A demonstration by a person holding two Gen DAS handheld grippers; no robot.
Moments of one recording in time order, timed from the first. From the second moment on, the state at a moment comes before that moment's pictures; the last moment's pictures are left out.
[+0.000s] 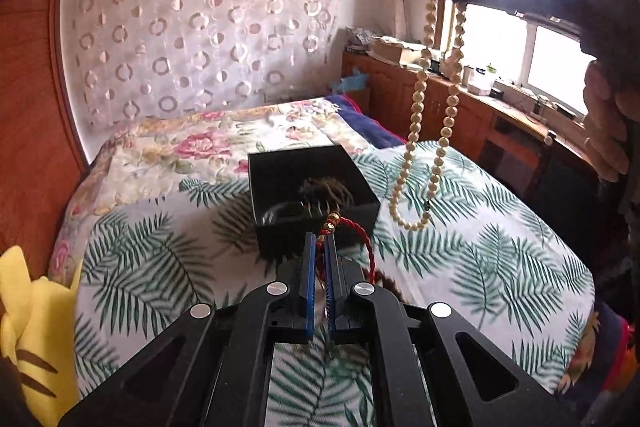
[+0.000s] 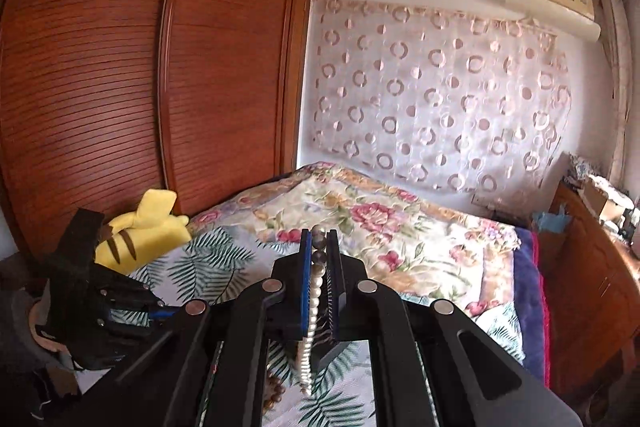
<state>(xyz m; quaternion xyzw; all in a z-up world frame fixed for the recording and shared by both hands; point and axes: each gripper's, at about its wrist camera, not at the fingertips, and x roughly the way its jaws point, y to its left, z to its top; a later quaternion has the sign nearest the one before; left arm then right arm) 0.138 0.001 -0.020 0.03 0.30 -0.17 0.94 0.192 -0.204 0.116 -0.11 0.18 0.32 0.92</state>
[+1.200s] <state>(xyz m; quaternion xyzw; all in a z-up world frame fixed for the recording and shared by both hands) 0.265 -0.008 -0.039 0.00 0.33 -0.12 0.94 0.257 -0.163 -0.003 -0.13 0.33 0.30 0.89</state>
